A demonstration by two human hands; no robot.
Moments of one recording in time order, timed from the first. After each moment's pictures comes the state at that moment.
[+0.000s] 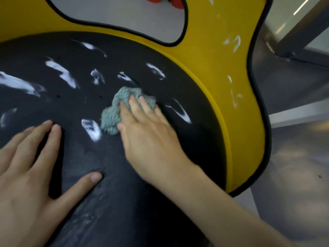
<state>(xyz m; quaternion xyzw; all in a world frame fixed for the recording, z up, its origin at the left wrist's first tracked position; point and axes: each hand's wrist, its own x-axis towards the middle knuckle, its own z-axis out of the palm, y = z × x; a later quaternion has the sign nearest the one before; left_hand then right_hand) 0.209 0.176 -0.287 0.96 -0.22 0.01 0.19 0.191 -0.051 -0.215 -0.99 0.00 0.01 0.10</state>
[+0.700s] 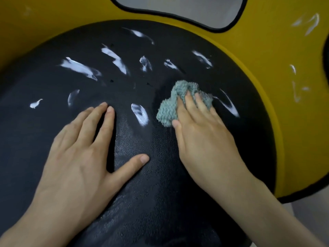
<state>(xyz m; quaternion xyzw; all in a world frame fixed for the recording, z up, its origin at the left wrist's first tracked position) 0.185 0.165 -0.240 0.98 -0.19 0.02 0.08 0.169 -0.051 -0.225 -1.00 0.02 -0.01 0.05</state>
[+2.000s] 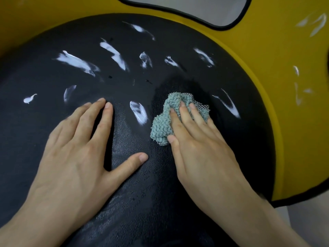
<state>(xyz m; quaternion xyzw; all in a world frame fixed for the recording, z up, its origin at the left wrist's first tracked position) 0.187 0.162 -0.240 0.98 -0.19 0.01 0.09 0.149 -0.047 -0.233 -1.00 -0.01 -0.05 0.05</state>
